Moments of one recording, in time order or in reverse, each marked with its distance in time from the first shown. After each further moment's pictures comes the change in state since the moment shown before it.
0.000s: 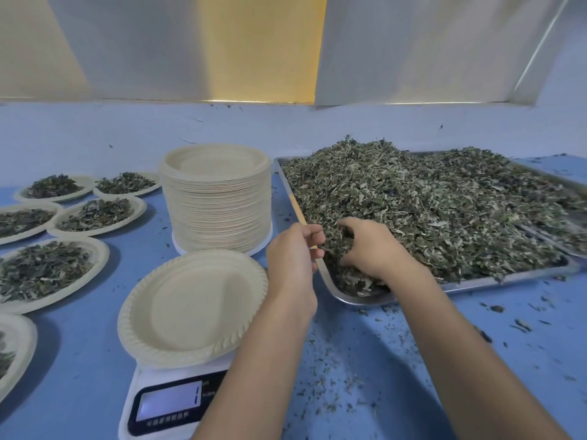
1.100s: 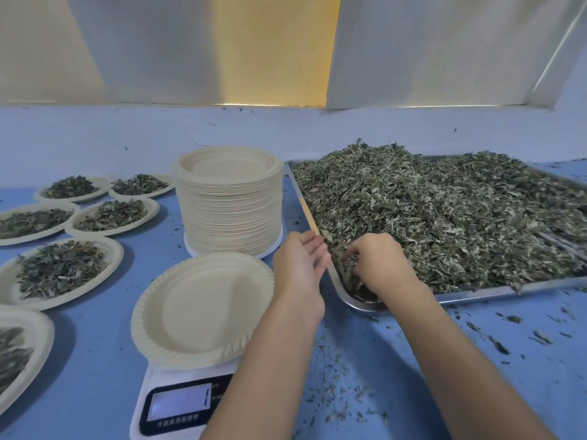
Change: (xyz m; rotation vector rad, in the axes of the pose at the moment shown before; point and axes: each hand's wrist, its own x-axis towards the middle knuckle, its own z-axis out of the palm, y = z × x) left_hand 0.011 -0.002 -0.003 -0.245 -0.008 -0.113; right_hand -0.010 -0.006 0.013 -0.167 0.124 -0.015
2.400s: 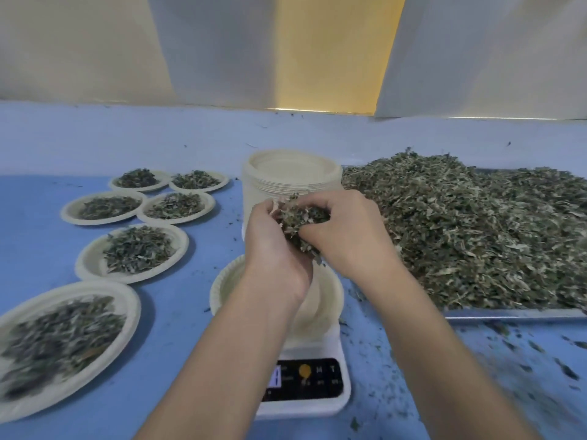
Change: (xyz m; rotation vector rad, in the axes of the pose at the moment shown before) left_hand -0.031 0.087 -0.056 -0.330 -0.151 0.040; right_hand -0.045 -0.141 -0.056 0.649 0.120 -0.313
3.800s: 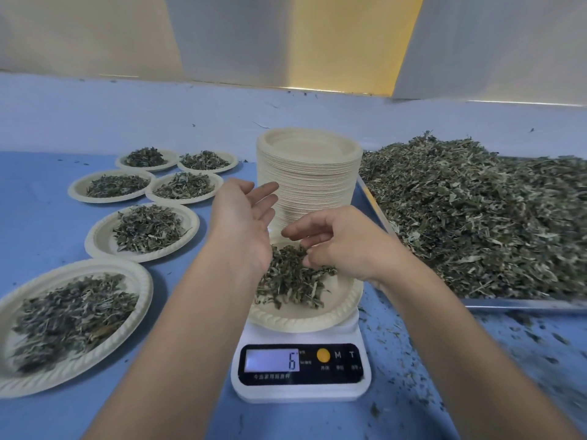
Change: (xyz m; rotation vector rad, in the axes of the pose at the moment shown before) left_hand 0.014 0.041 -0.036 0.379 0.181 0.133; right_hand 0.001 0.025 0.029 0.250 -0.441 0.173
